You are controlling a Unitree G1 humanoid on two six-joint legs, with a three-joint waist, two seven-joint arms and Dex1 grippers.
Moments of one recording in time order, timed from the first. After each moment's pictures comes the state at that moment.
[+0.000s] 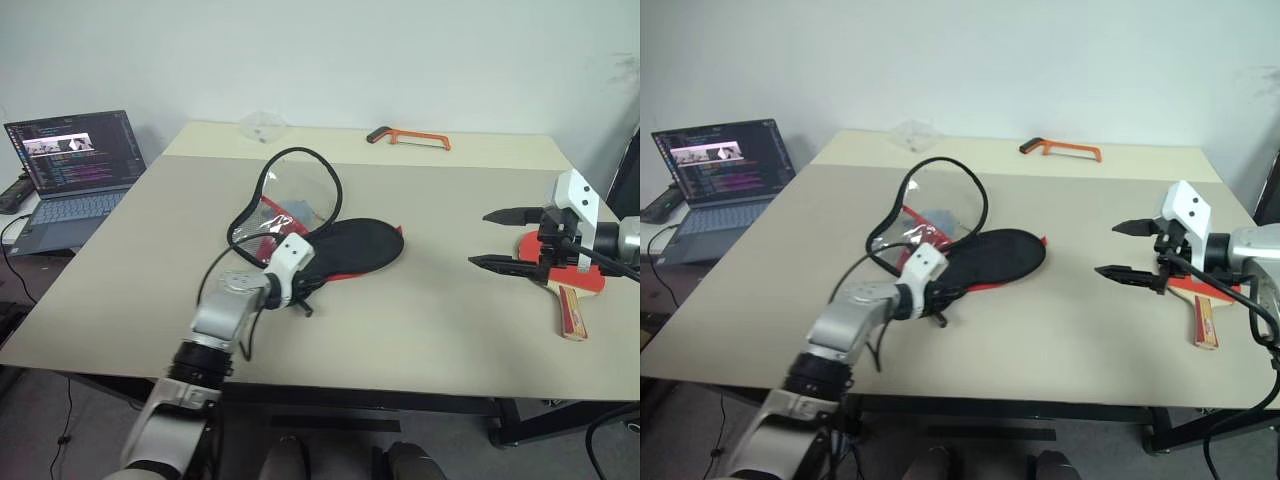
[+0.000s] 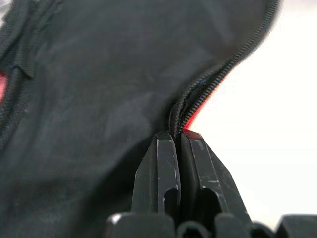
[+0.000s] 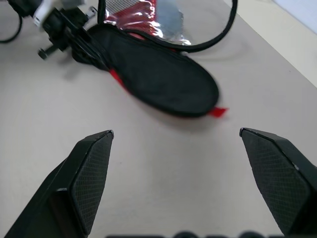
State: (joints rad) left arm -0.62 0.26 -0.15 0.18 -0.07 0.72 -0.67; right arm -0.55 -0.99 -0.10 -0.07 0.42 0.55 1.17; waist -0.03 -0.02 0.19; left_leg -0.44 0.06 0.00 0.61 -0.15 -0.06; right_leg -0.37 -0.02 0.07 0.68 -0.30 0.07
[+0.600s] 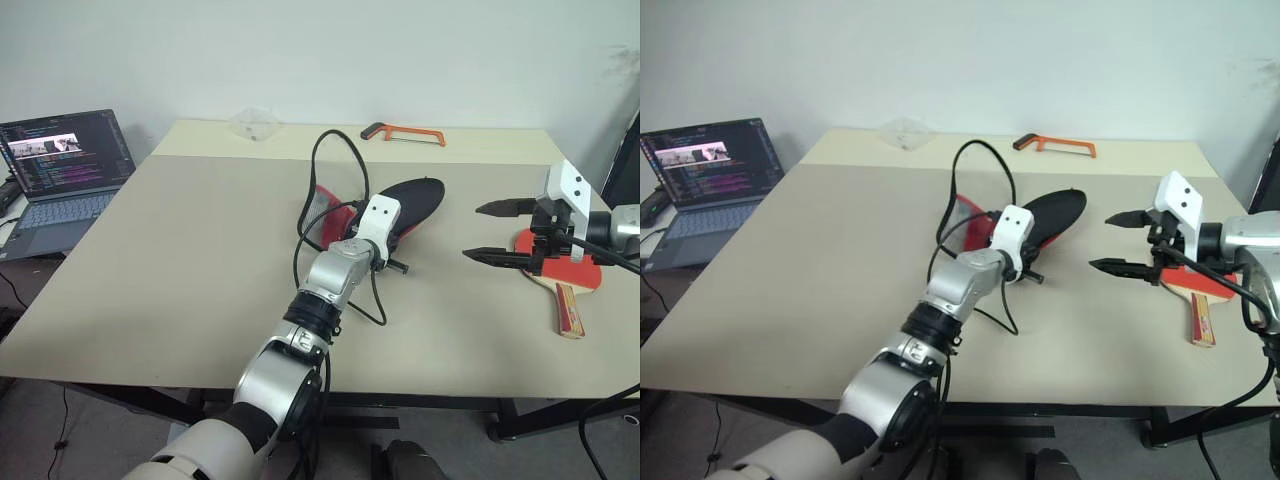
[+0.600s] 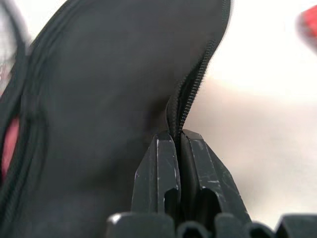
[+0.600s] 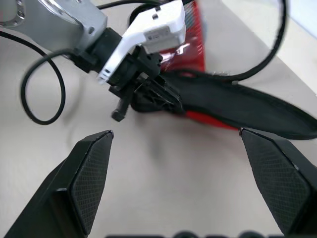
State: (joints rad) left arm -1.05 -0.14 -0.11 0.80 -0.05 0.57 -0.15; right arm -0.63 -0.97 -0.04 -0.01 0.39 0.51 1.19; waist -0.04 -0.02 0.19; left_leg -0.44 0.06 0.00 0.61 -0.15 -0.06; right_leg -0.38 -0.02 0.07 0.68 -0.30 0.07
